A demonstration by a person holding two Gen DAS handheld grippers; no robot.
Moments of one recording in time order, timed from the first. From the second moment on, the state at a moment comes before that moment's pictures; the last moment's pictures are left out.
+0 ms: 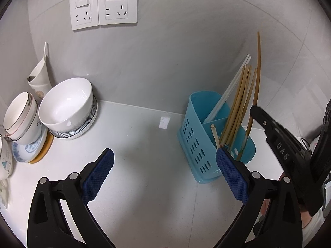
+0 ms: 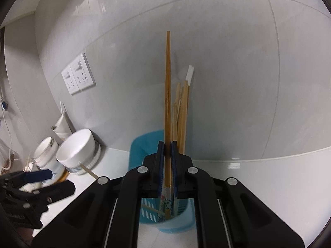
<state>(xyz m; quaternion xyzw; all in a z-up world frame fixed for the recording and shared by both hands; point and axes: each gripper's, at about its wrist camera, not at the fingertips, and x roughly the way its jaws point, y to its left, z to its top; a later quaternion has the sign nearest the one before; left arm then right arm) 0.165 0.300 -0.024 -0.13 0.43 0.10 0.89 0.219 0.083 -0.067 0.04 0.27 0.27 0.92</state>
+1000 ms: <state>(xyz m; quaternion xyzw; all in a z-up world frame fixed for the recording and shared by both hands) 0.107 0.257 0.000 -0.10 0.41 0.07 0.91 0.131 0.018 -0.030 -0.06 0.34 0.21 0.91</state>
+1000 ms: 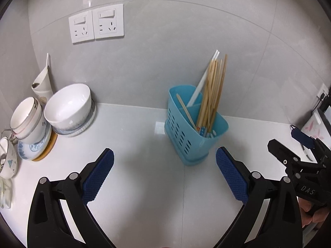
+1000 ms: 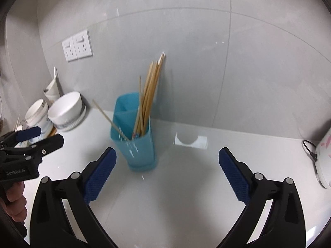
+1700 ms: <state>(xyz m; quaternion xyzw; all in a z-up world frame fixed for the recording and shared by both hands) 0.097 0.245 -0.017 -0.10 0.42 0.06 0.90 0.125 0.015 -0.042 -0.06 0.38 0.21 0.90</state>
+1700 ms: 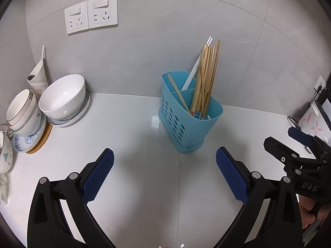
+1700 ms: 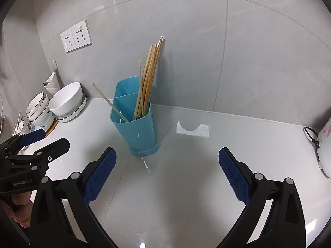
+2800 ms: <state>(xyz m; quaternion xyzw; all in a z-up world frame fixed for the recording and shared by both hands) 0.102 0.236 -0.019 -0.09 0.43 0.05 0.90 0.136 0.014 -0.045 -0.06 0.40 0.20 0.90</state>
